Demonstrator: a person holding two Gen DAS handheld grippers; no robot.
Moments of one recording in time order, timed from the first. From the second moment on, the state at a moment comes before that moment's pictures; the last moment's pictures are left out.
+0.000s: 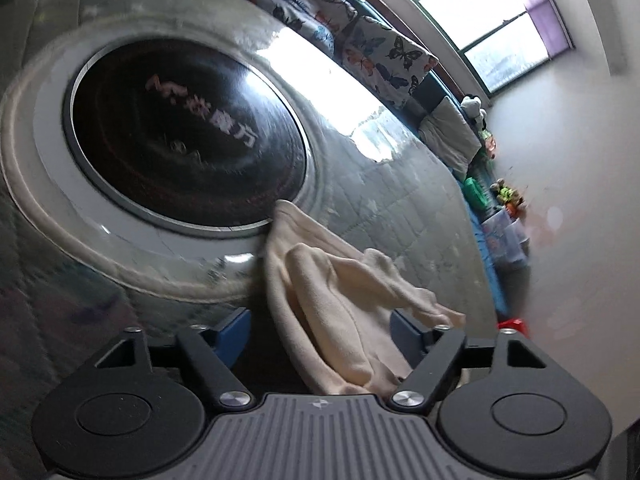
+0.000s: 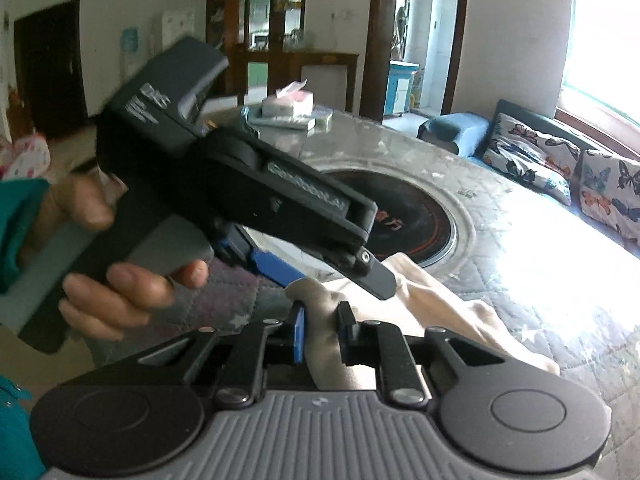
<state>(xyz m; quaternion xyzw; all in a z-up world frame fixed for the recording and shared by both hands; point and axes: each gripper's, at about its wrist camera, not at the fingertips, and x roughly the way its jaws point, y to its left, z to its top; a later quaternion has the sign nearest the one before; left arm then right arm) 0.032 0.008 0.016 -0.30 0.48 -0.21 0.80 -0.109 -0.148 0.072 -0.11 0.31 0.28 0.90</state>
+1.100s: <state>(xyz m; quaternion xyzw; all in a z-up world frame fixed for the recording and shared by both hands) 0.032 -0.009 0.012 -0.23 0.48 -0.21 0.82 -0.112 -0.368 0.009 0.11 0.35 0.00 0.93</state>
